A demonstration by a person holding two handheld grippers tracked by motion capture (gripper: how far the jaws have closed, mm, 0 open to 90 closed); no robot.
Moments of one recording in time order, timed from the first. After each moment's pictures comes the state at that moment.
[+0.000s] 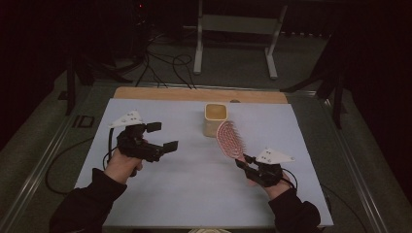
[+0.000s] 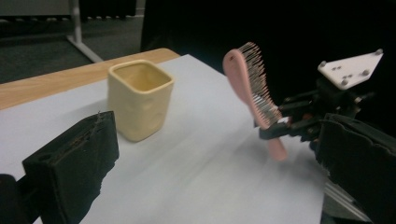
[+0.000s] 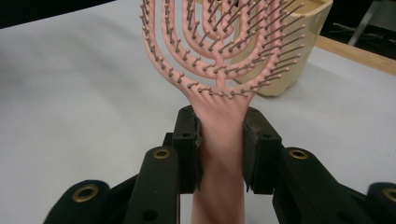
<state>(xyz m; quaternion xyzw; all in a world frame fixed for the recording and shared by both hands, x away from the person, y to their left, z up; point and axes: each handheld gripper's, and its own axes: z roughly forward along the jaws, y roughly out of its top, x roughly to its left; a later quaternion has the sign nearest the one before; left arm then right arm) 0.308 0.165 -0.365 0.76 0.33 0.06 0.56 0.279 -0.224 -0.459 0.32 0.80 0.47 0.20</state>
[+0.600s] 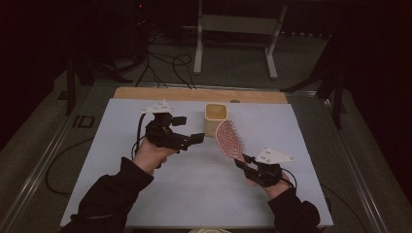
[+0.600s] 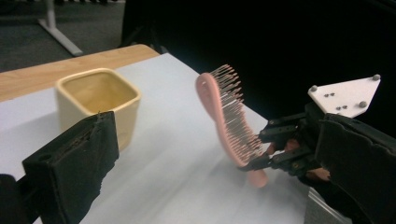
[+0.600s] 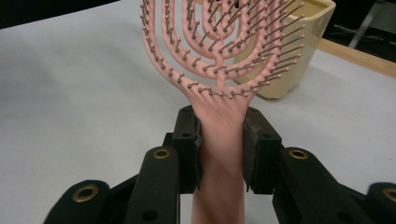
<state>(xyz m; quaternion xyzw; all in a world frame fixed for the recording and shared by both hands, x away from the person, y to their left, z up) 0.333 0.098 -0.352 0.76 0.33 0.01 0.55 0.278 -0.222 -0.458 0.32 0.80 0.47 0.19</state>
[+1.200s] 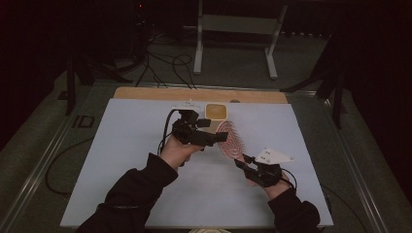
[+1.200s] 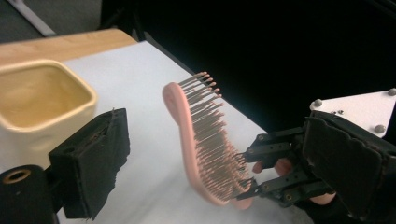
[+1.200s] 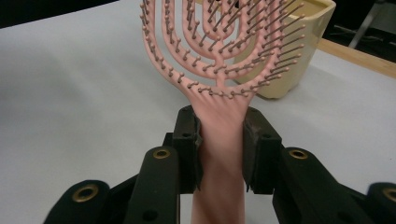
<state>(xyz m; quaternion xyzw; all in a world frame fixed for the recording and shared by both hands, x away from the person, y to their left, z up) 0.352 0.042 -0.366 0.77 0.33 -0.04 0.54 0.278 -0.222 -0.459 0.32 0.80 0.47 0.20</state>
